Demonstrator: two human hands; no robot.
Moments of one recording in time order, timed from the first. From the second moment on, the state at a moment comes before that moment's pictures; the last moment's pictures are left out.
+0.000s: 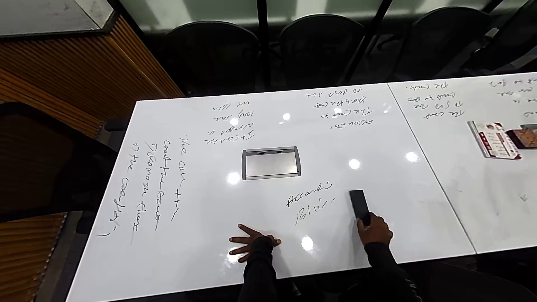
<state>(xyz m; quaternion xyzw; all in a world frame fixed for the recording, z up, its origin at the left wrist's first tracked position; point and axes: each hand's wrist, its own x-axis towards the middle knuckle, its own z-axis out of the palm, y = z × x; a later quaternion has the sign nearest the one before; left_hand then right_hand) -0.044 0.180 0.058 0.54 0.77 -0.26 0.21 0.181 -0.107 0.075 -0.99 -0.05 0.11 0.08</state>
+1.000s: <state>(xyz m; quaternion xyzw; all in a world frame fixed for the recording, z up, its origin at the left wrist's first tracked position) -0.041 0.183 0.063 0.55 0.76 -0.29 0.21 0.218 -0.054 0.087 -0.99 -0.04 0.13 0.05</state>
